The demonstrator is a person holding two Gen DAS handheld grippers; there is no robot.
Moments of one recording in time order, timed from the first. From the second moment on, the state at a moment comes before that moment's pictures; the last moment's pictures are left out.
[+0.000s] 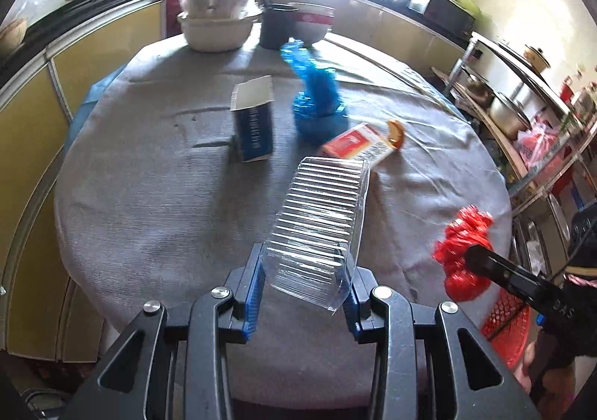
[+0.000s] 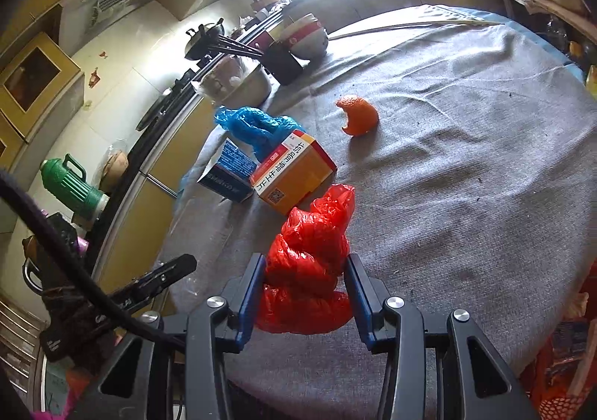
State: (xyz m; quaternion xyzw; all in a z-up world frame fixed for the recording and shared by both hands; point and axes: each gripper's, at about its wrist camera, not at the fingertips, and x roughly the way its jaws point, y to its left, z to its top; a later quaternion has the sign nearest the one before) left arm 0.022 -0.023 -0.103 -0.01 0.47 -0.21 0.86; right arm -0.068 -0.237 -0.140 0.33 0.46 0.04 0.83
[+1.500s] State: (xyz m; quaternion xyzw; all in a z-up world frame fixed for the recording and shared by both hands) left arm -0.093 -0.253 -0.077 0.20 0.42 -0.42 0.78; right arm -0.275 -0.439 -0.119 0.42 0.33 -0.19 0.83
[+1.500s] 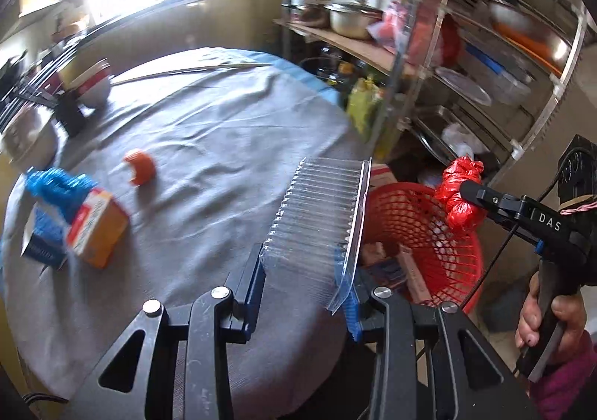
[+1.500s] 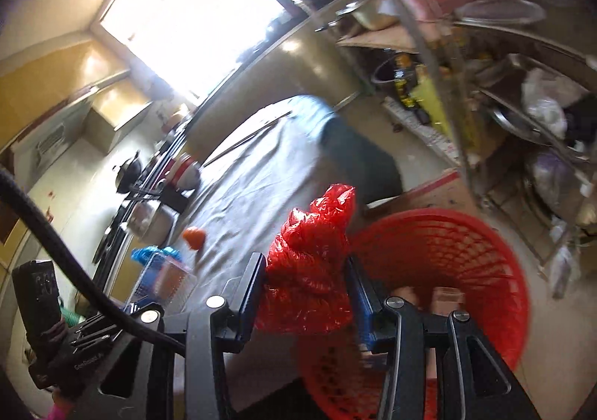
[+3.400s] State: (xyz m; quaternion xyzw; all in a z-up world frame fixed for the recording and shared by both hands) left arm -0.004 -0.036 -0.092 0.06 0.46 -0.23 0.86; right arm -0.199 -0.359 -0.118 0.39 0.42 -0.11 0.81
